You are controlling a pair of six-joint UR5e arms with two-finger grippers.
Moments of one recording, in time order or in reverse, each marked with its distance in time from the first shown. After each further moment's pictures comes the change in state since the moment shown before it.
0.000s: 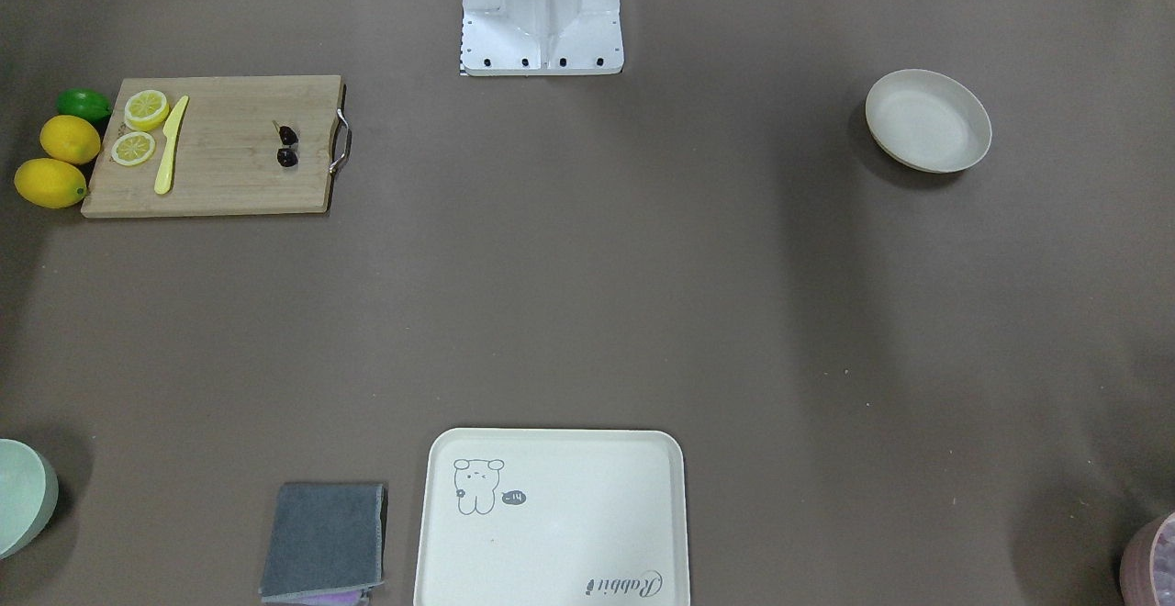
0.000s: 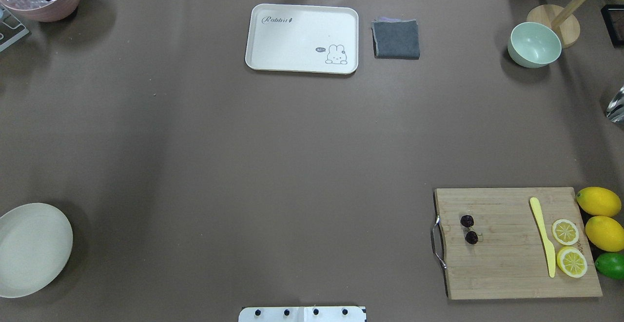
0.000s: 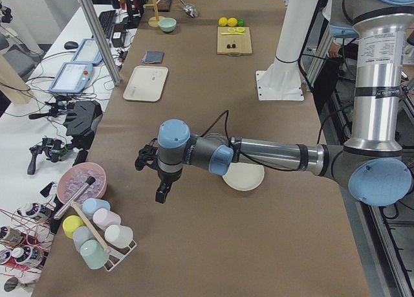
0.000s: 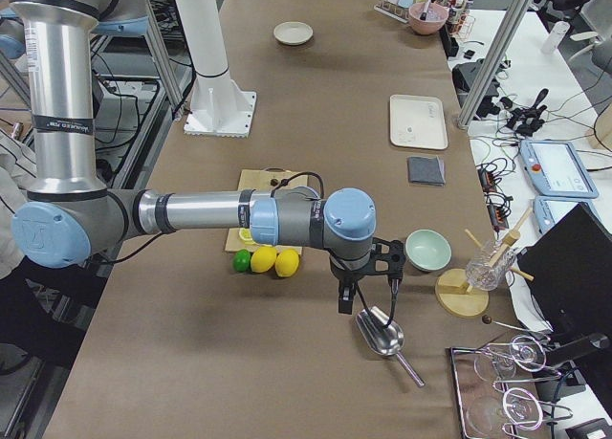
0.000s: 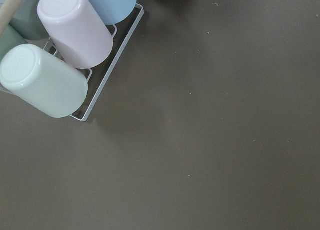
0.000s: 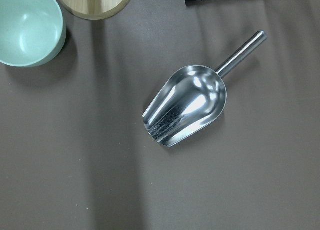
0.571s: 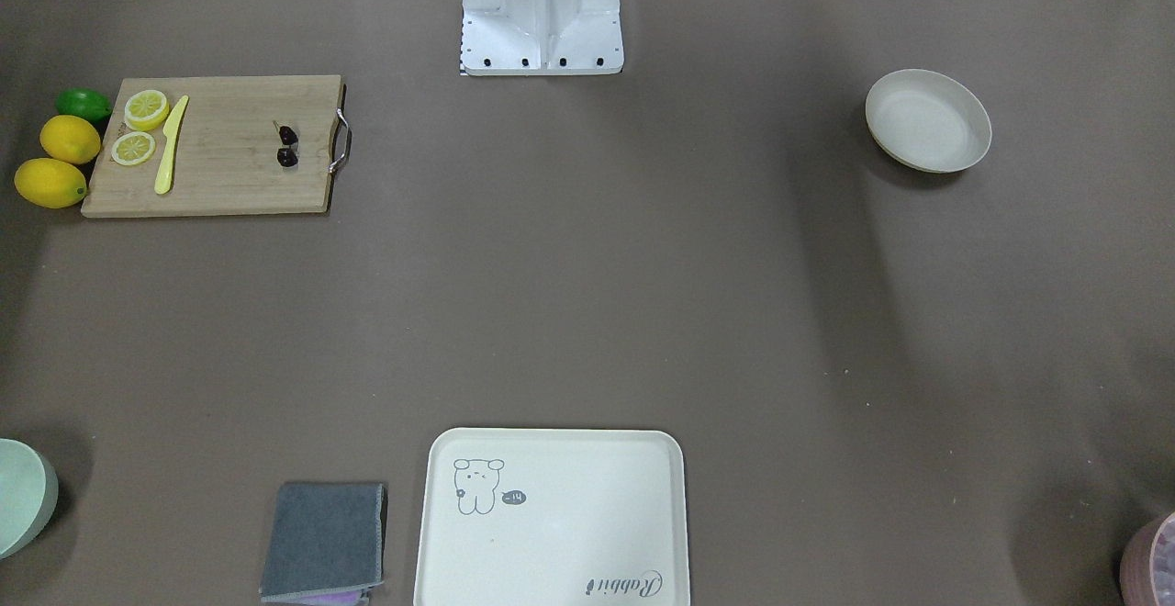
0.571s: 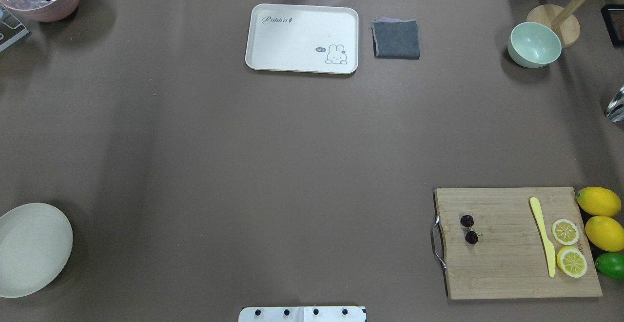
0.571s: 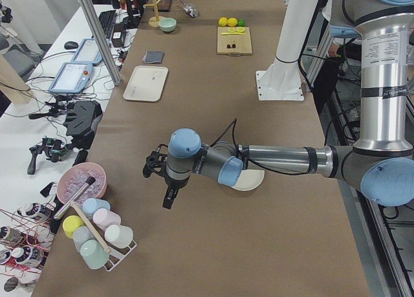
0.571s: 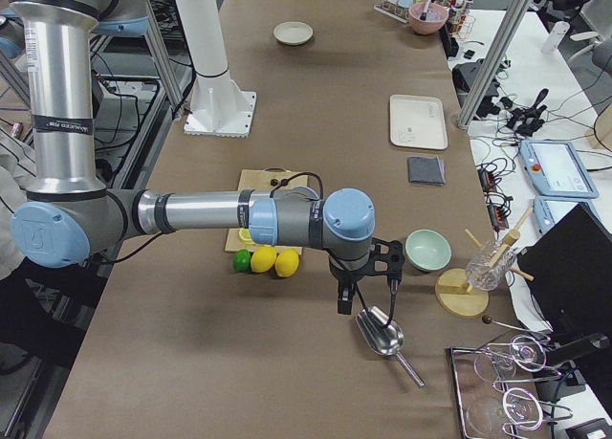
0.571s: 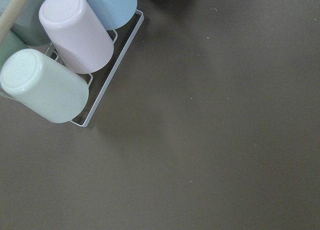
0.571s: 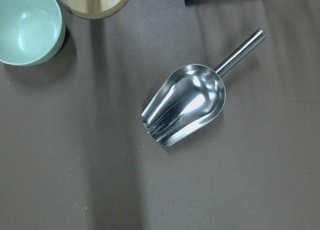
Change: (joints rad) left arm 0.000 0.081 0.004 -0.139 -0.059 -0.066; right arm 0.000 -0.002 0.003 0.001 -0.003 -0.001
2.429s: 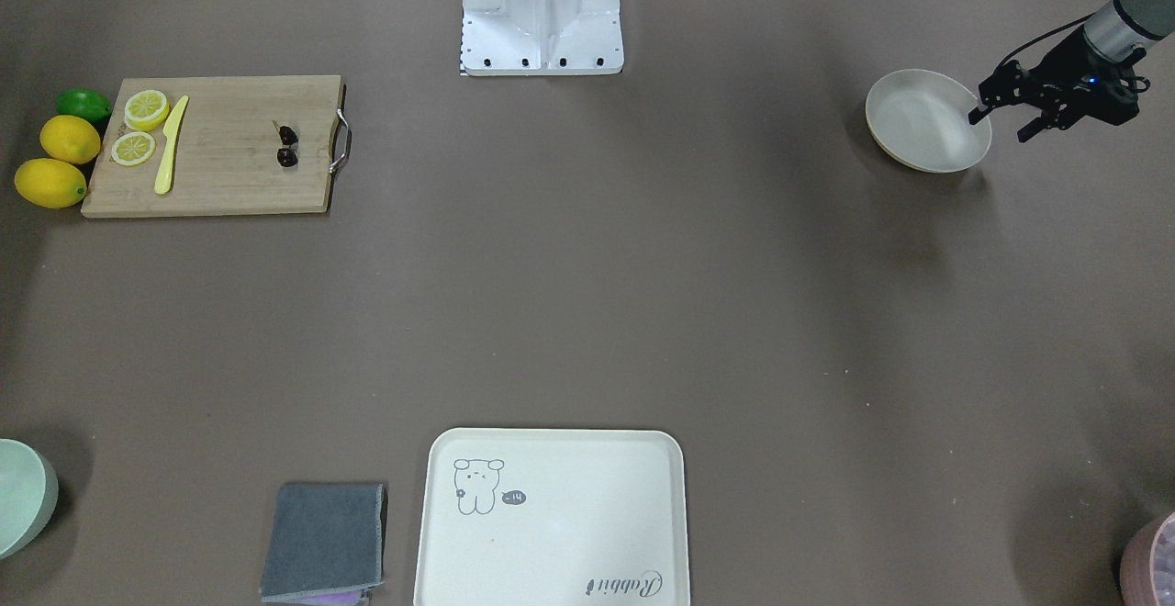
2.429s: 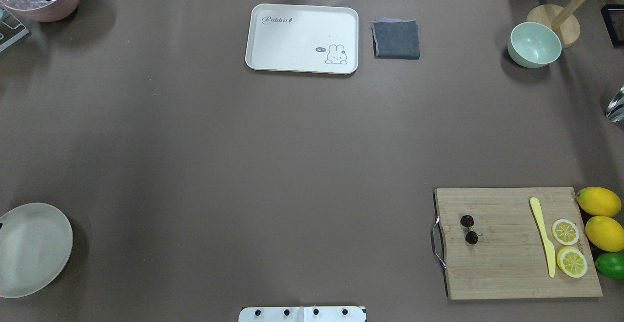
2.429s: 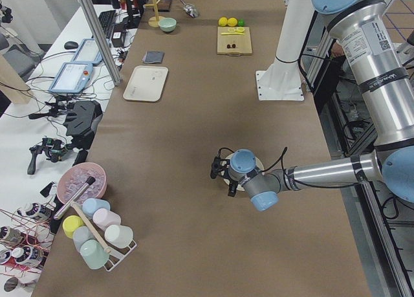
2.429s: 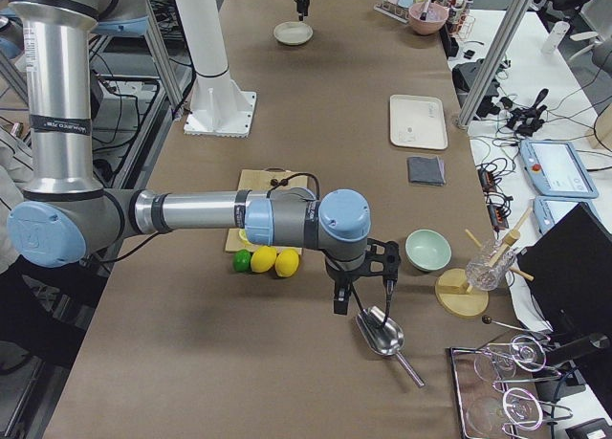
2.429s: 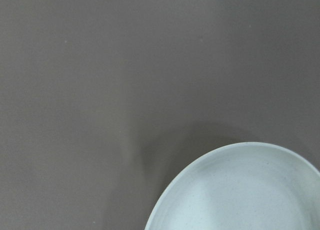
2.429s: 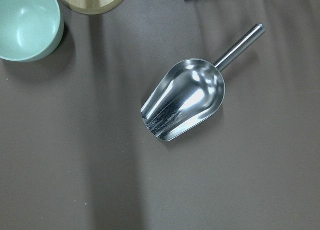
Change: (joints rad) left arm 0.615 0.314 0.056 -0.819 0.043 -0.717; right arm 0.000 -0.016 0.011 0.000 0.001 0.003
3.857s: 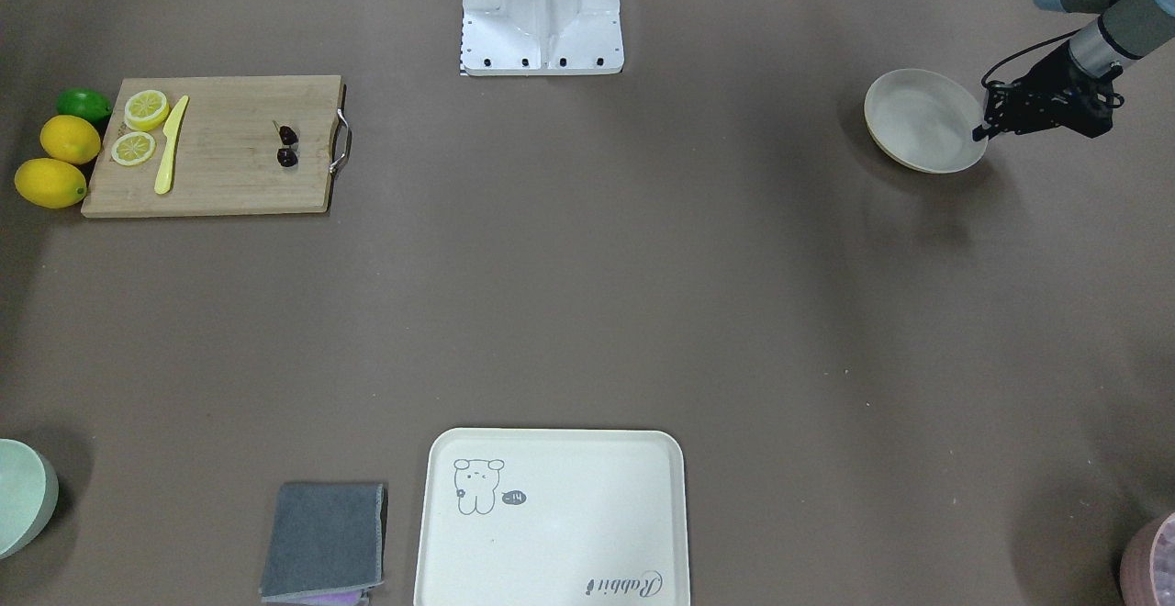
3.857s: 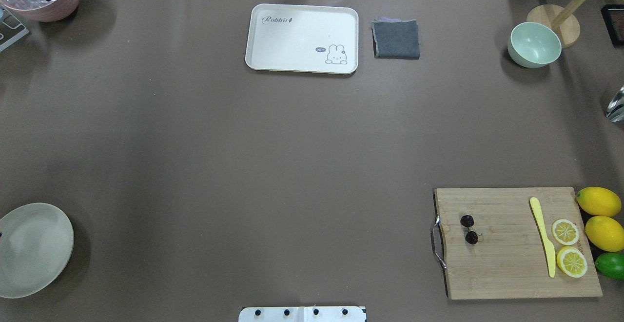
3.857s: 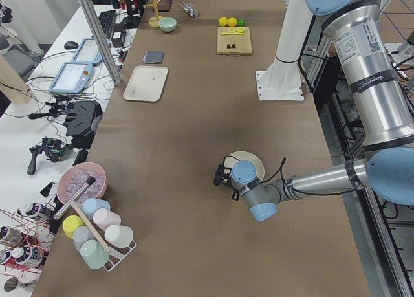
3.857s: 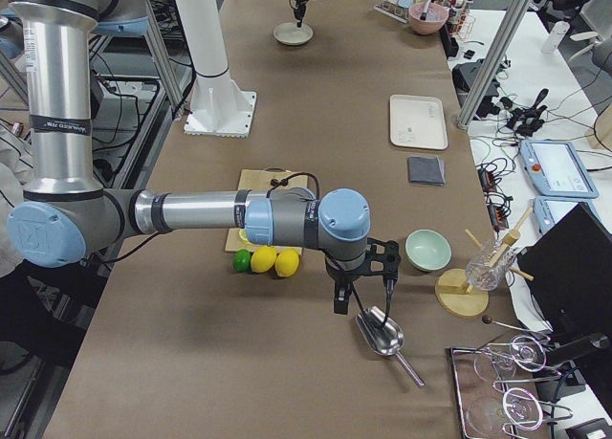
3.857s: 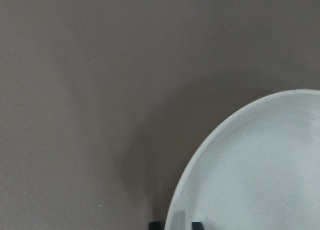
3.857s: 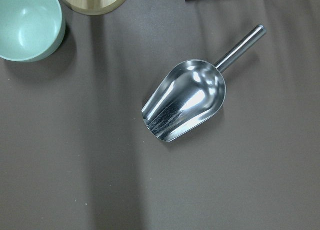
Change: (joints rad) left arm 0.053 -0.034 0.120 -0.109 -0.005 0.017; right arm 0.000 0.000 0.003 0.002 0.000 -0.002
